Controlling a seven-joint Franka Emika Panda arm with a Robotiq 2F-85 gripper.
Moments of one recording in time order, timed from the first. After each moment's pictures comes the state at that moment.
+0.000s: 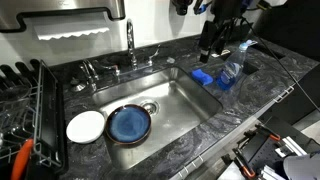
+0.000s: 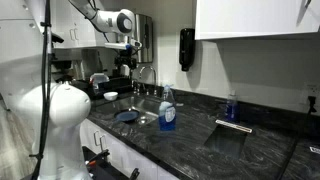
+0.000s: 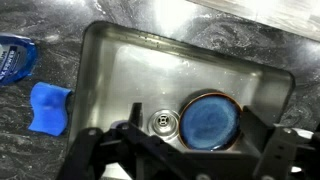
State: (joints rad) arm 0.18 -0.23 0.18 -2.14 0.14 1.86 0.12
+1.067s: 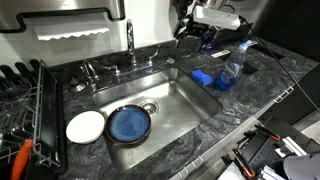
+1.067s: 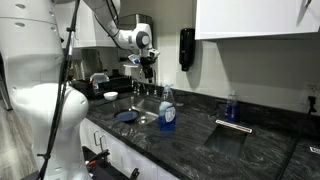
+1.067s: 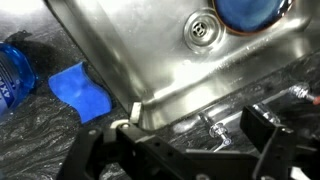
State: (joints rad) arm 0.09 0.01 0.13 -2.09 0.02 2.29 0.77
